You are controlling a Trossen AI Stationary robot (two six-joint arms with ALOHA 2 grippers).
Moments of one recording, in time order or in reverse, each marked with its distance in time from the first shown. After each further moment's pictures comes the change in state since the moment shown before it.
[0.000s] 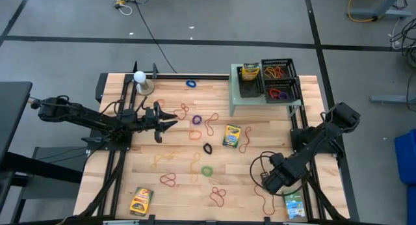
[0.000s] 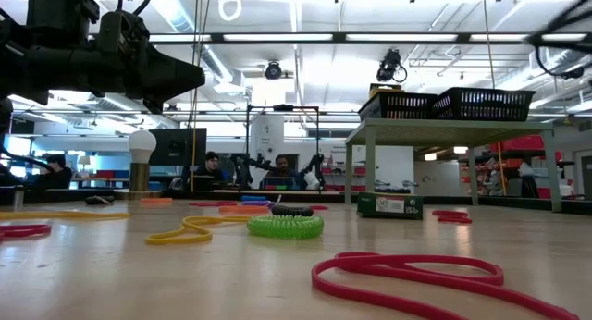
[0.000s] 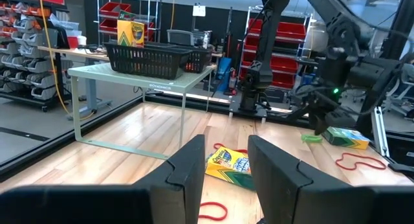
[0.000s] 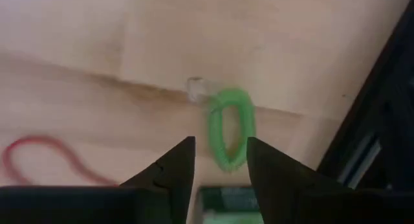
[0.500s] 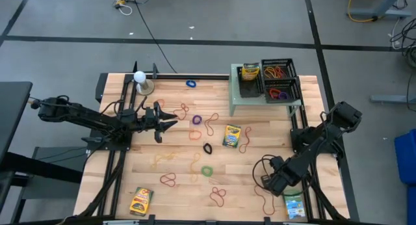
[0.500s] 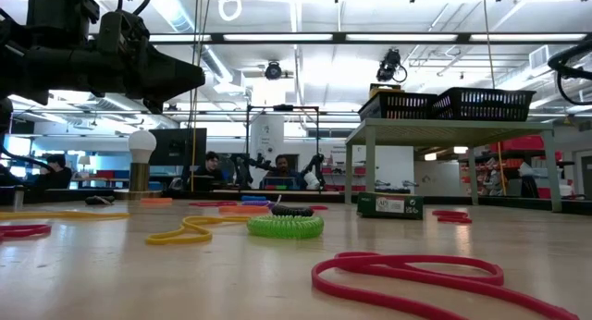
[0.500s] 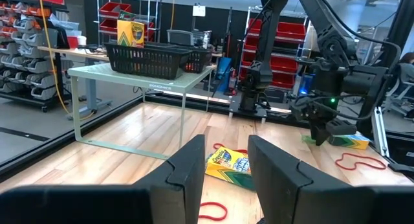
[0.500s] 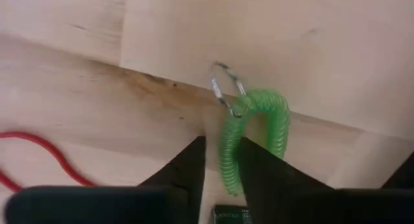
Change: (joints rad) left arm 0.000 0.000 0.000 0.000 0.000 0.000; right arm 0.048 -0.004 -0.152 0.277 0.043 0.020
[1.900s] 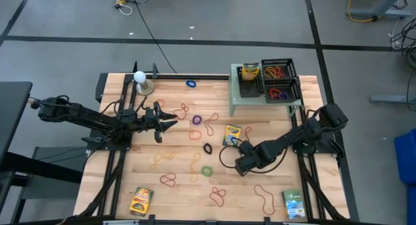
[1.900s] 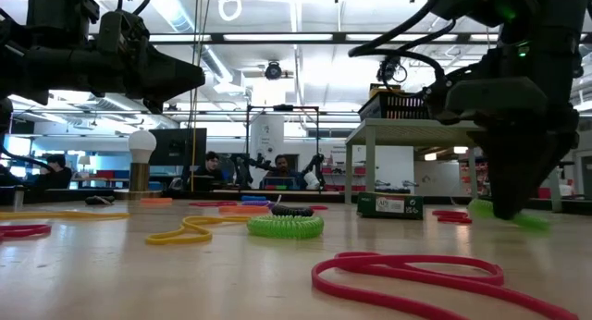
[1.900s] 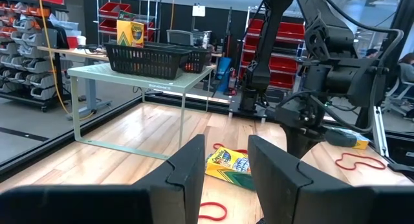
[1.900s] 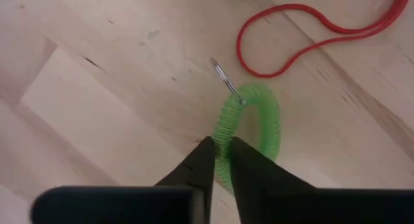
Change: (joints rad) left arm 0.000 0.000 0.000 0.000 0.000 0.000; right arm -0.401 0.129 0.206 0.017 0.284 -0.843
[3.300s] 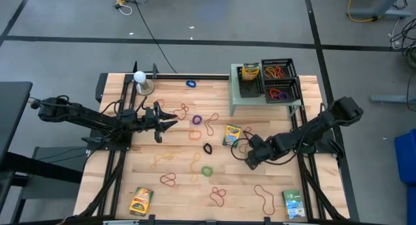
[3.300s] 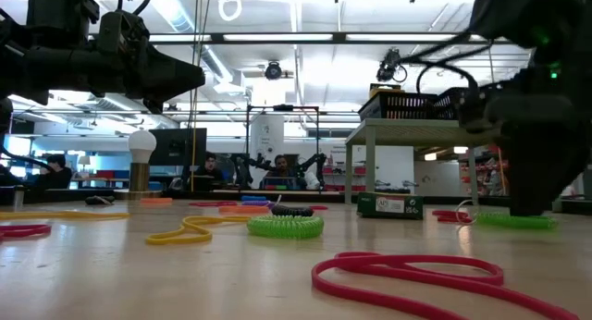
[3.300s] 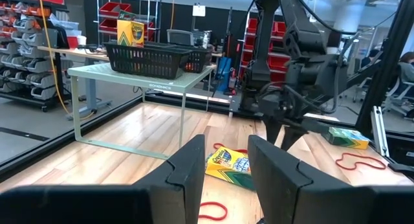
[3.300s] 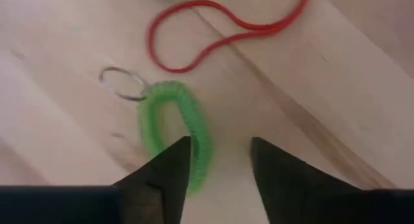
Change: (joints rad) left arm 0.000 0.000 0.000 0.000 0.000 0.000; right arm -0.029 -0.223 -0.286 0.149 0.030 -0.058
